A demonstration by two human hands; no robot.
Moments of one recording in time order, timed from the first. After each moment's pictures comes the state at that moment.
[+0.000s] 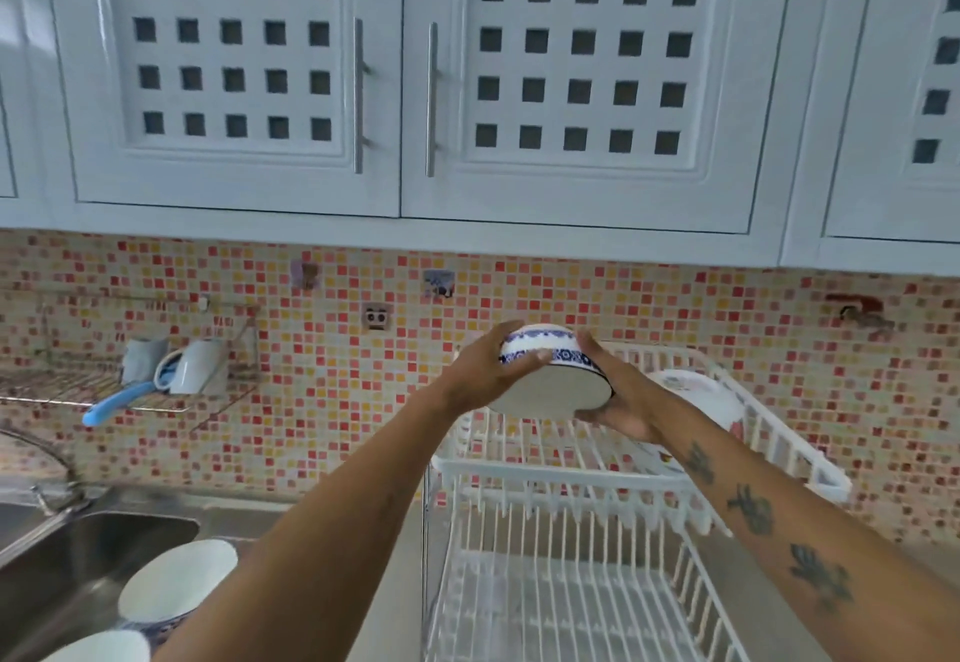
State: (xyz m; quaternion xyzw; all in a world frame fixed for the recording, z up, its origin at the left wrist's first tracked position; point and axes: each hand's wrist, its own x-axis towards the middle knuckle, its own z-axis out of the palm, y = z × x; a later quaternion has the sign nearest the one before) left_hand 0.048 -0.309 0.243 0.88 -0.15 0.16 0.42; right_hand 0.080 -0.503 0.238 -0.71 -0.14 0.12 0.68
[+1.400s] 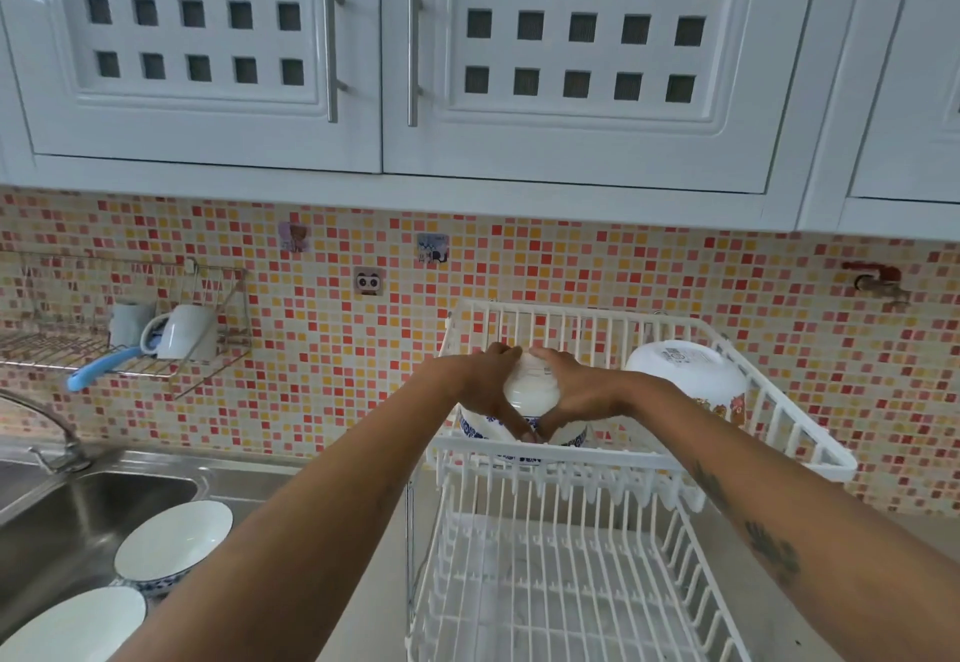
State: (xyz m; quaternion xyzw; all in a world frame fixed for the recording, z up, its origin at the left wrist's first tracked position) left_hand 0.062 -0.322 0.230 0.99 -0.11 -0.04 0.06; right_hand 0.105 -0.488 0.219 -0.94 -0.27 0.12 0.18
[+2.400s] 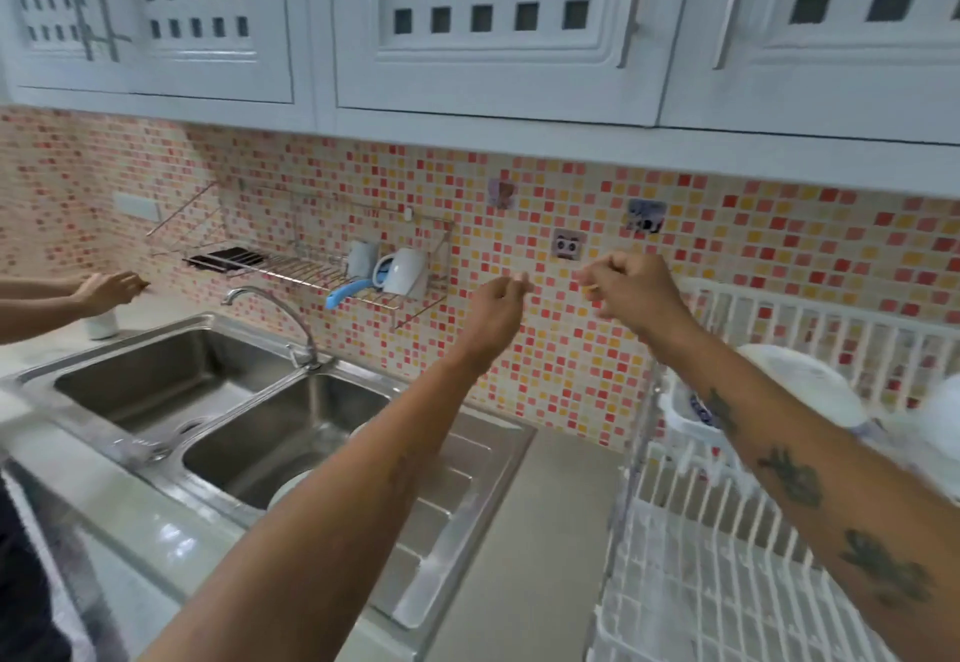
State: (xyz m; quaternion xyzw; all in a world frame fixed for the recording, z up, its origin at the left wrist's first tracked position) left_hand -0.004 -0.126 0.197 0.76 0.09 0.28 0.58; right_hand 0.031 -0.276 0.254 -0.81 -0.28 -0.08 0.51
